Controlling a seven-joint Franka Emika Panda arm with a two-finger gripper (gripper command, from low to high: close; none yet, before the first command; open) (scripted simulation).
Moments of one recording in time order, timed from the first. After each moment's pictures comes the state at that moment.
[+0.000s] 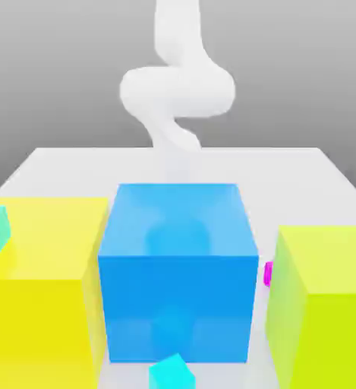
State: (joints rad) arm 0.06 -0.78 0.05 -2.29 -0.01 2.33 0.75
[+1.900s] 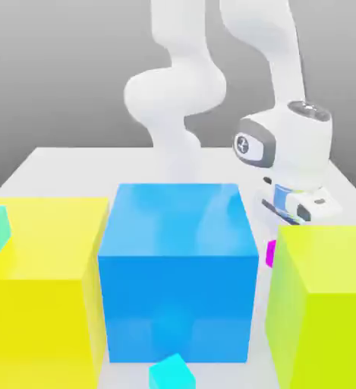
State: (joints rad) arm 0.68 -0.03 0.03 -2.92 -0.06 2.83 -0.50
